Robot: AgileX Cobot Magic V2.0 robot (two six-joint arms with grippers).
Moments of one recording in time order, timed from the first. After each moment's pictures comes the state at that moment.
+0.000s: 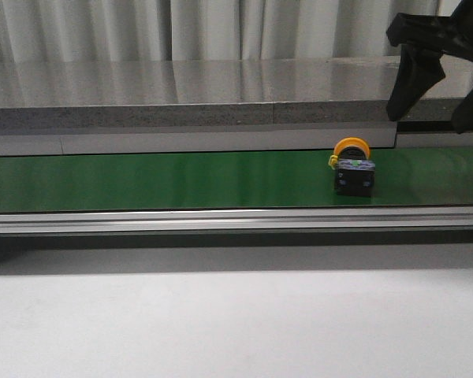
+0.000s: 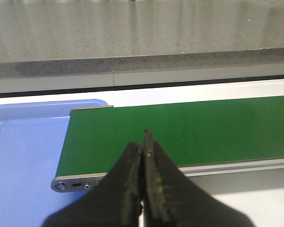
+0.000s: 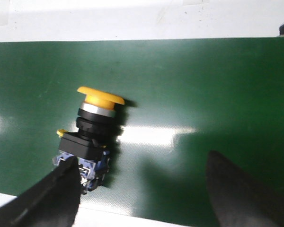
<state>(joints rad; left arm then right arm) -0.05 0.31 -0.32 -0.19 0.32 0.17 0.13 1.53 -1.09 0.28 0.60 -0.05</state>
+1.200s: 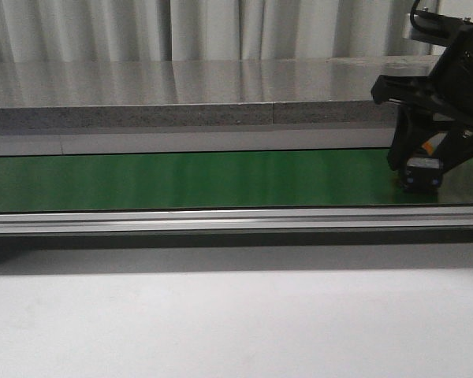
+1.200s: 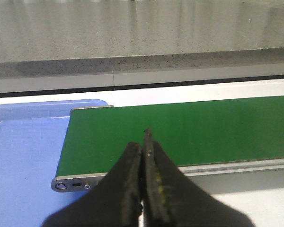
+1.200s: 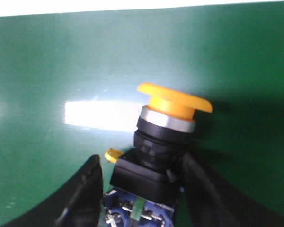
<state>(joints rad) -0.05 0.31 -0.32 -0.19 0.32 0.17 0.13 1.68 -1.10 0.29 0.56 -0.05</state>
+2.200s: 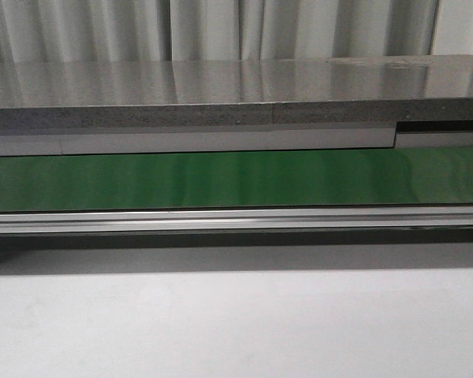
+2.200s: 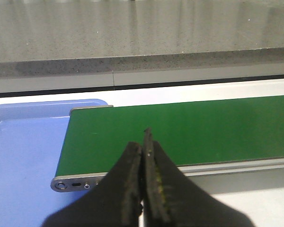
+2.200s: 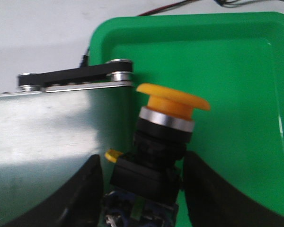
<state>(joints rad) -0.05 0.31 -0.32 -0.19 0.32 0.17 -0.28 1.67 -1.39 -0.02 0.79 -0.16</state>
